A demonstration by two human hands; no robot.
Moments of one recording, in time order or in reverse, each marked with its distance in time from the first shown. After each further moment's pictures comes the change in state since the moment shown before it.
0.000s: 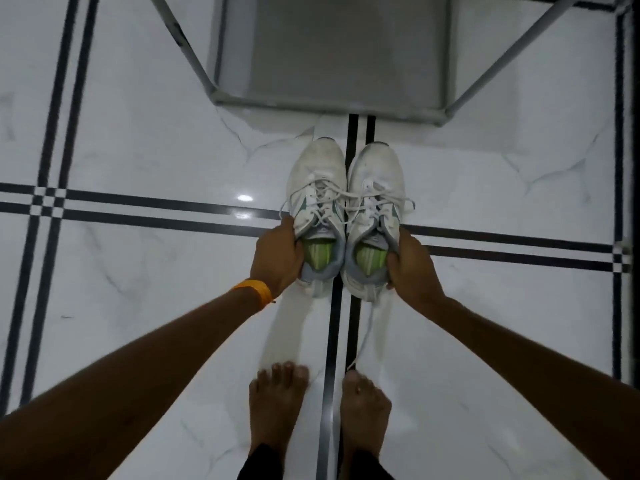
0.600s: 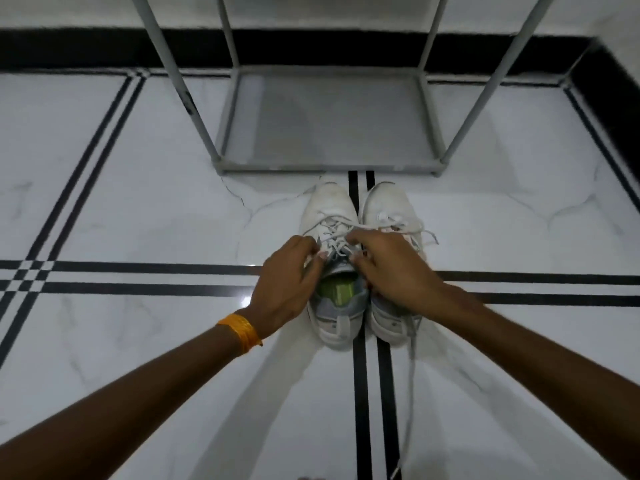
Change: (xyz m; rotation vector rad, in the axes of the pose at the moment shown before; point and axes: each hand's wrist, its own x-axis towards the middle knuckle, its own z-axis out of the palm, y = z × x) left_hand 0.041 -0.026 0.018 -0.022 0.240 0.464; right_hand 0.042 -0.055 0.024 -0.144 0.037 -0.458
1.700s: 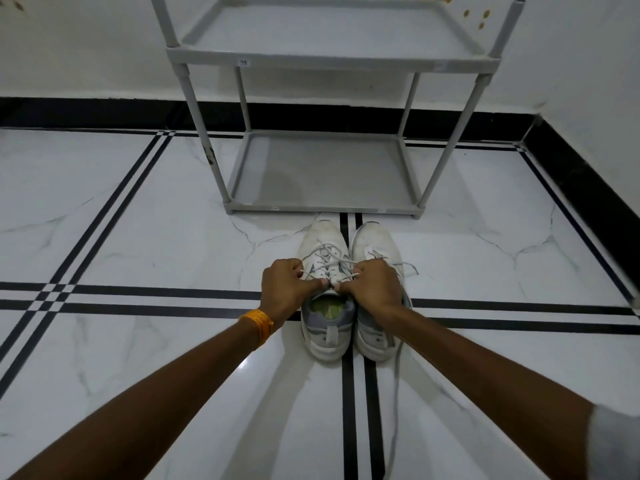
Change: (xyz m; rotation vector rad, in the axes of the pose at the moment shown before) left_hand 0.013 0.014 -0.001 -0.285 0.100 -0.336; right_hand 0.002 -0.003 0.015 0.176 0.236 0.420
